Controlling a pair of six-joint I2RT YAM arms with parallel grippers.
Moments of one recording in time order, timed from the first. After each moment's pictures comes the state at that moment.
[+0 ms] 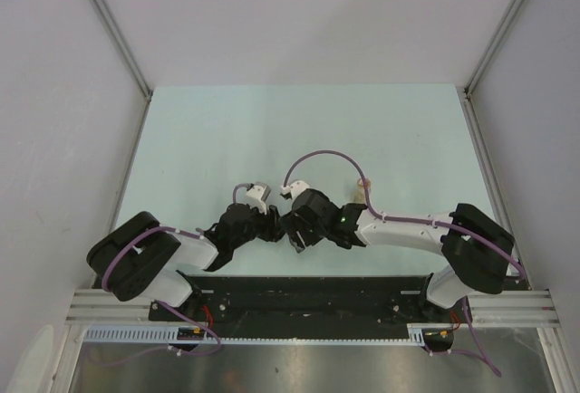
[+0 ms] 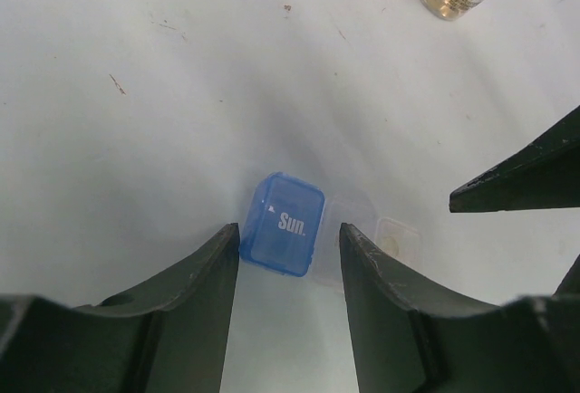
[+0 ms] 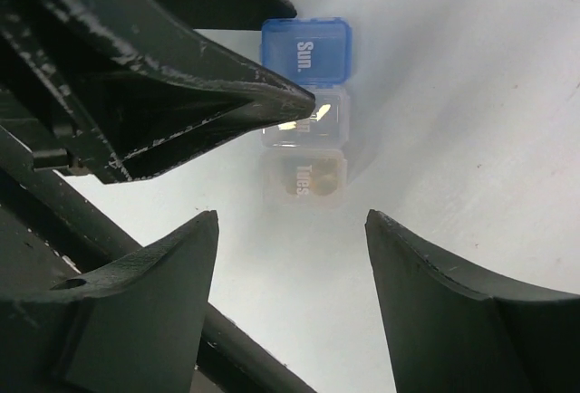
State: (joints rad) left arm -0.71 1.44 0.20 0.82 0.09 -0.45; right arm 1.07 1.55 0.92 -0.24 0.12 0.38
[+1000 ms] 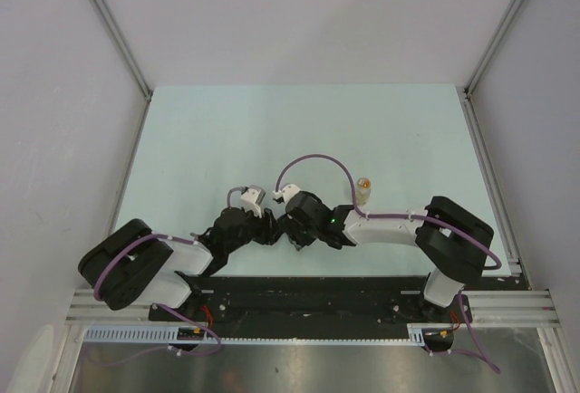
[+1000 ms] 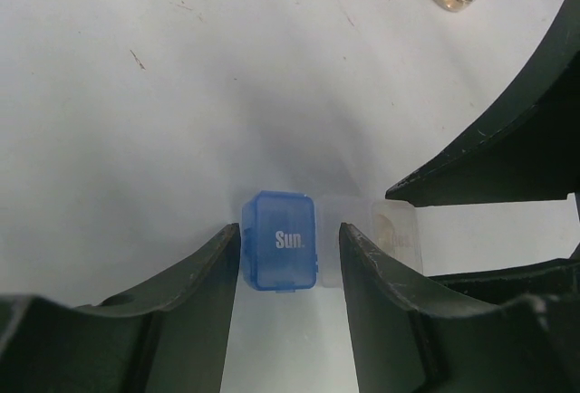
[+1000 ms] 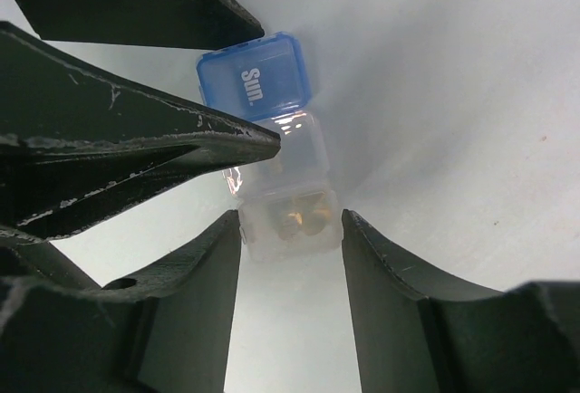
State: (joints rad) left arm -0.70 1.38 0.15 0.82 0.09 -0.45; right arm 1.07 1.68 0.92 -0.12 0.12 0.29
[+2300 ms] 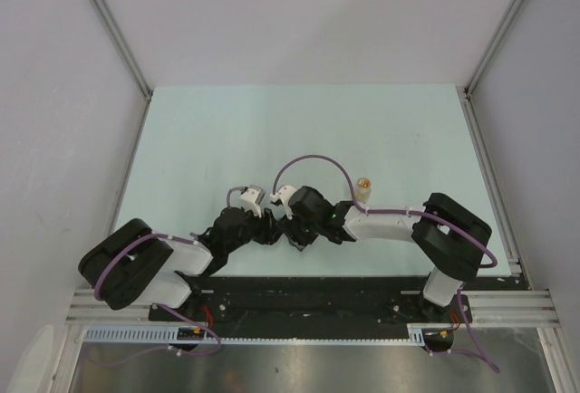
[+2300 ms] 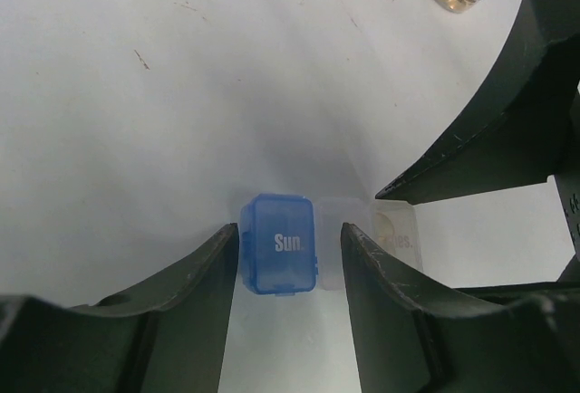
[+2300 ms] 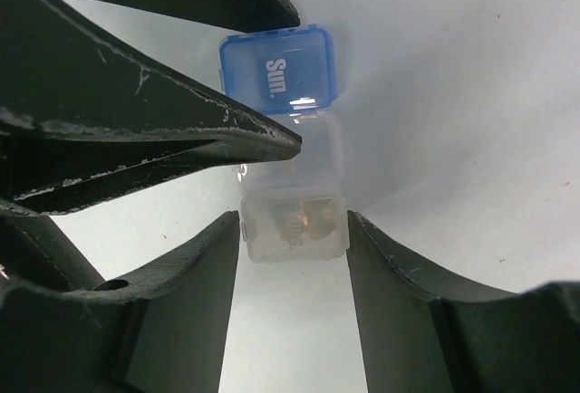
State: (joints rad) left arm -0.70 1.38 0.15 0.82 0.09 -0.45; right arm 1.03 1.70 0.93 -0.11 -0.02 0.15
